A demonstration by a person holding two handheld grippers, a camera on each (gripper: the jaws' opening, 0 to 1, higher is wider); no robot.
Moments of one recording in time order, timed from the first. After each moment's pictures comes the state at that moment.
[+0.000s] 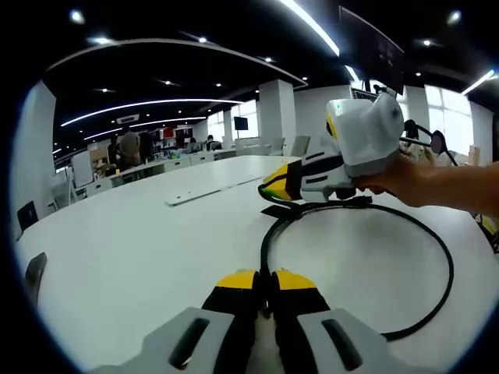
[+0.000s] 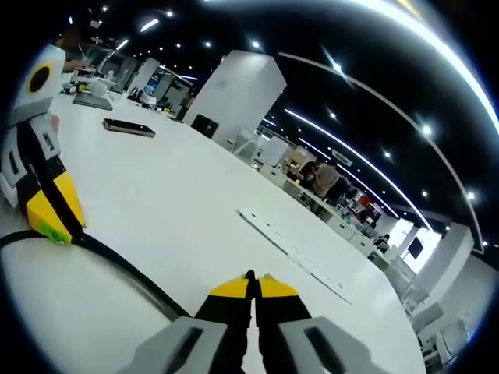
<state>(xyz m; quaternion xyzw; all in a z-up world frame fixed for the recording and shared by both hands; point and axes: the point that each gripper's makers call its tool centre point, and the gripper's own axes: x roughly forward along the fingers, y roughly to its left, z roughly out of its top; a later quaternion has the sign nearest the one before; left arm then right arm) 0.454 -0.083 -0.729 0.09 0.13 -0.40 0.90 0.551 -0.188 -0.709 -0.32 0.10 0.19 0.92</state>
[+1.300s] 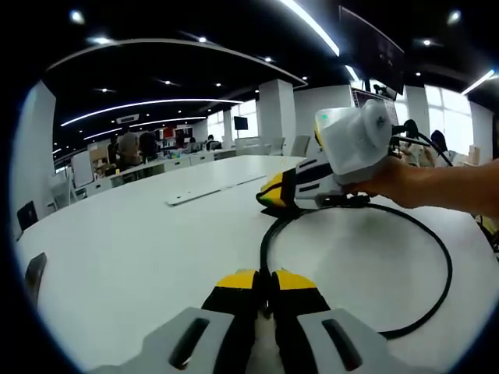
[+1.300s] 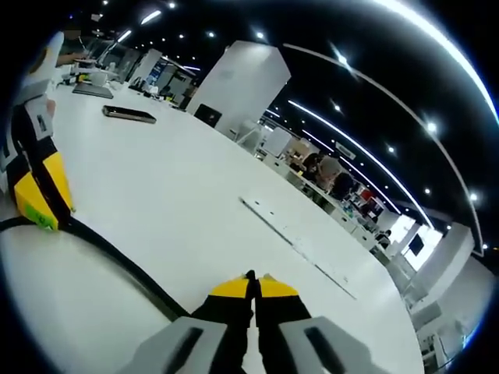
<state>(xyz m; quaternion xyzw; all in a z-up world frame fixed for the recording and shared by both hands) 0.454 -0.083 -0.730 0.09 0.13 -0.40 0.90 0.559 -0.190 -0.724 -0.33 0.13 0.19 0.92</state>
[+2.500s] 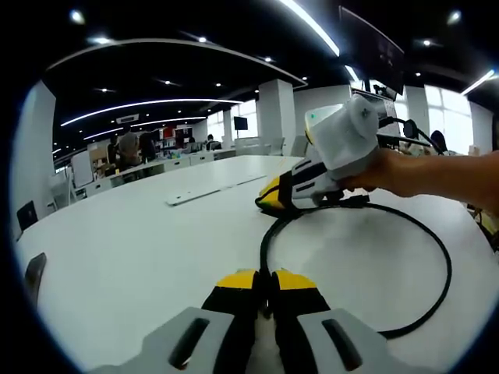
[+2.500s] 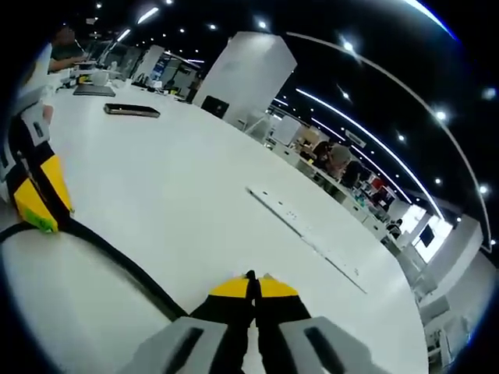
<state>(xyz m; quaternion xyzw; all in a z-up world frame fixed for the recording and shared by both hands) 0.455 -0.084 -0.729 0.09 0.13 -0.40 0.90 0.563 -0.191 -0.732 -0.32 0.17 0.21 0.91</state>
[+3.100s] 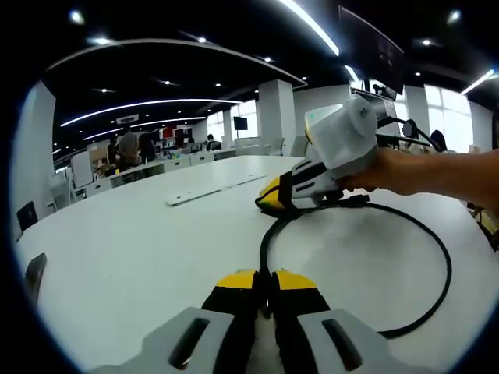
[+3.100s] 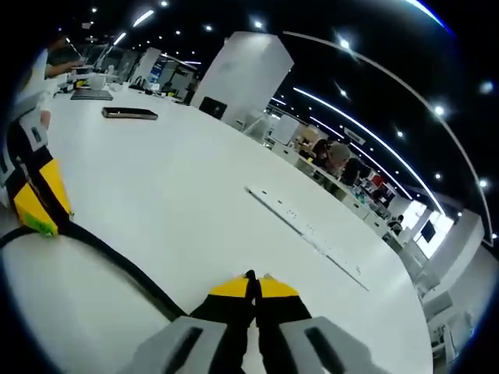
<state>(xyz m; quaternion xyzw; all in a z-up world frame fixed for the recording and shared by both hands) 0.455 -0.084 -0.729 0.09 0.13 -0.40 0.90 0.564 -0.193 -0.734 -0.31 0.17 0.21 0.91</state>
